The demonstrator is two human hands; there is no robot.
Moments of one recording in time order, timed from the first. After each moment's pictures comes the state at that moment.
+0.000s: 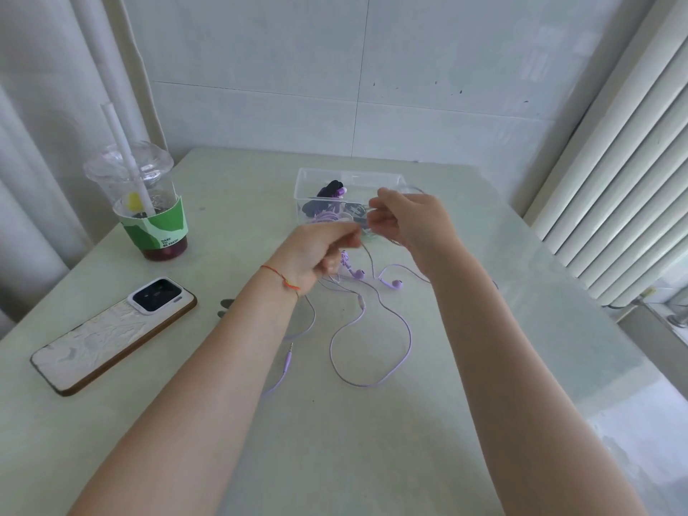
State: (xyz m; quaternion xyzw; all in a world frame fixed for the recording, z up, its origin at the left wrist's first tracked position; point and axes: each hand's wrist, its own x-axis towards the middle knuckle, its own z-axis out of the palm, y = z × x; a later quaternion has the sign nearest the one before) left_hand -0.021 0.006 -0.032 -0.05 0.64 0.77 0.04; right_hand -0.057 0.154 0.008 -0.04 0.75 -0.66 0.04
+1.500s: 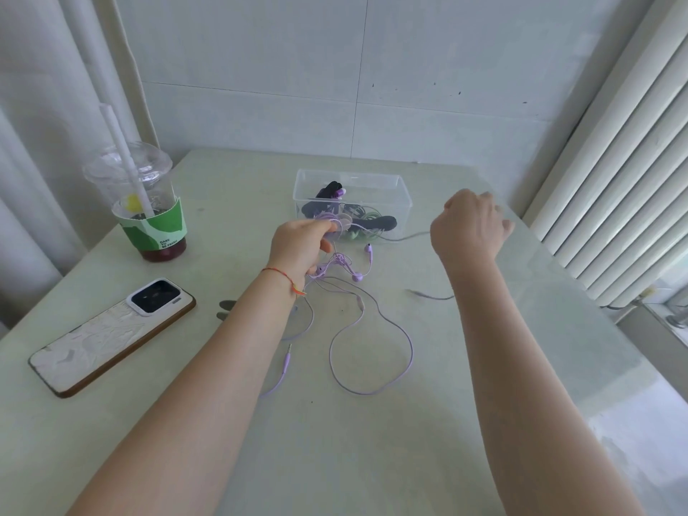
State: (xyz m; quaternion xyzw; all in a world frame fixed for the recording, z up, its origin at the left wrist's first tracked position) left_hand -0.031 -0.002 -0.040 -0.18 0.70 0.68 -0.09; right_hand -0.059 0.191 0.014 0.10 0.96 -0.18 -0.18
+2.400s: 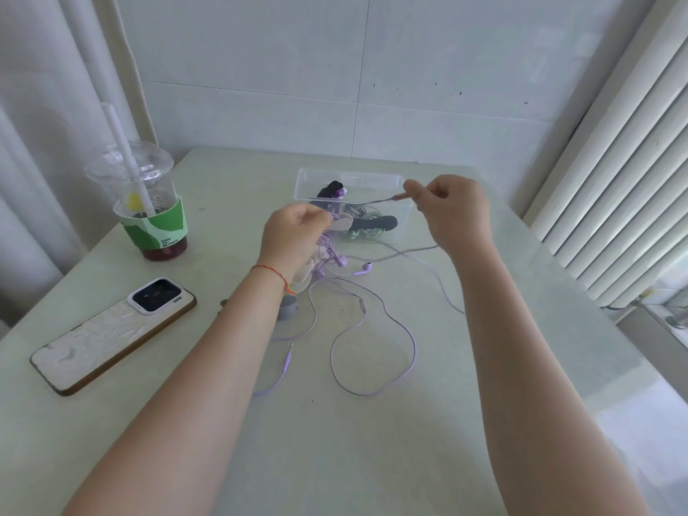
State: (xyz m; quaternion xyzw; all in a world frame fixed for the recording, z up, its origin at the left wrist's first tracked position) left_hand -0.026 -0.011 -0.033 -0.11 0.77 0.60 -0.19; right_hand -0.060 0.186 0.023 -0.07 0.87 -0.46 -0.19
